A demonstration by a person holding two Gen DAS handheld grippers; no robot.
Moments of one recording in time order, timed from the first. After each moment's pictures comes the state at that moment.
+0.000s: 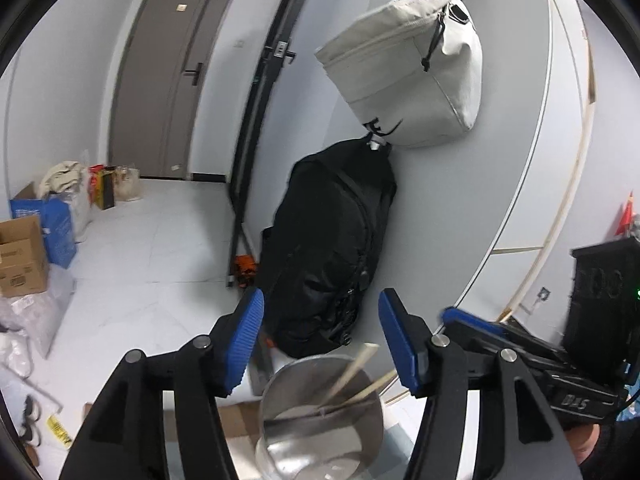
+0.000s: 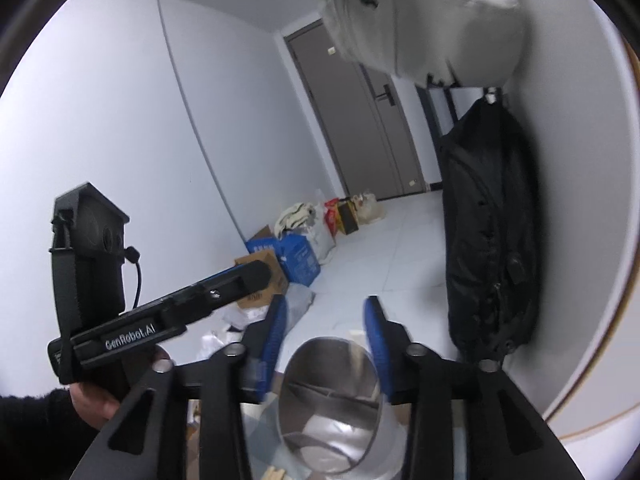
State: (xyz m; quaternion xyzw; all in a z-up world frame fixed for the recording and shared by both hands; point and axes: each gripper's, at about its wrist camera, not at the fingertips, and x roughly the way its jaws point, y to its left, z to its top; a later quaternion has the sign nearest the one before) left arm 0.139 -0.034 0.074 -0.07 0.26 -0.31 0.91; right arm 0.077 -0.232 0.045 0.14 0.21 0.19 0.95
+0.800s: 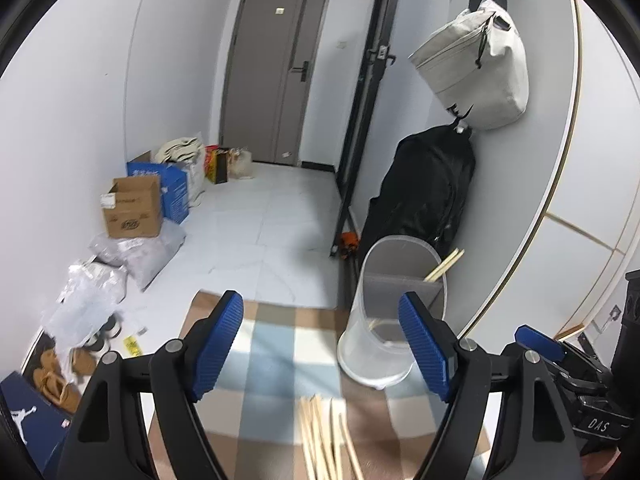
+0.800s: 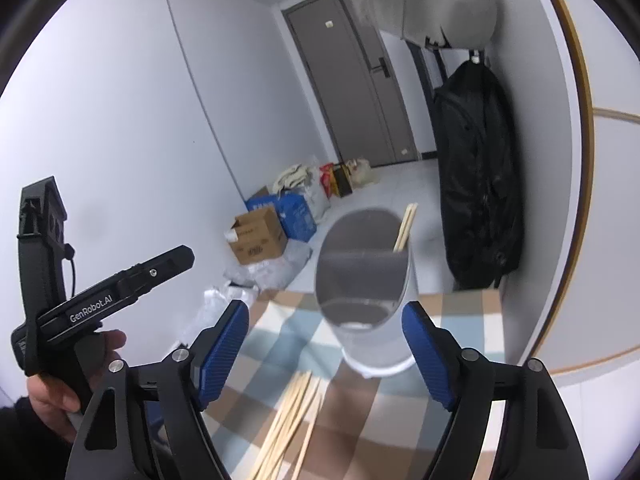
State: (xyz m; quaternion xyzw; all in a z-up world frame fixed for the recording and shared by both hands) left arm 0.028 0.013 0.035 -0.07 0.28 -0.11 0.95; right arm -0.023 -0.192 -0.003 0.11 0.28 0.19 0.94
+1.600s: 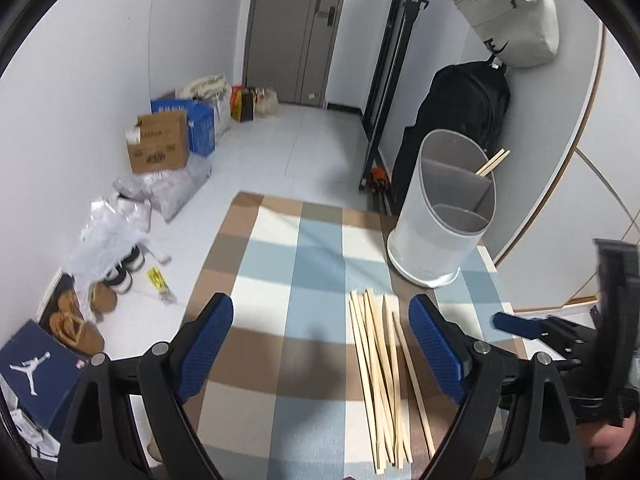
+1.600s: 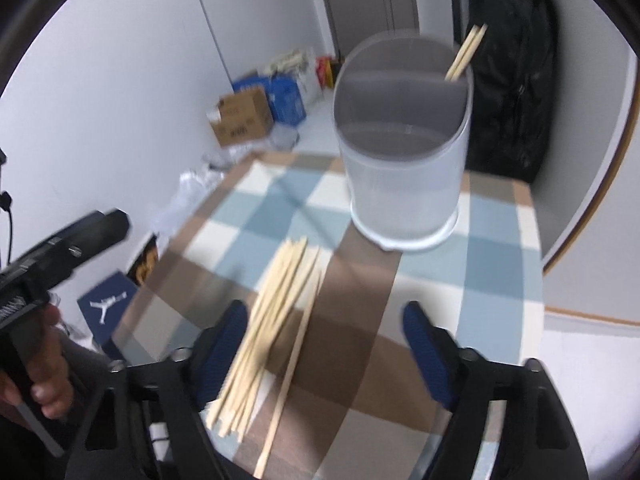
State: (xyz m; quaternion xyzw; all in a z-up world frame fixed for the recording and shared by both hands) left arm 0.001 0.048 -0.028 -0.07 0.38 -0.08 0.92; right arm -0.008 -0.130 -0.094 0.01 0.46 0.18 0.87
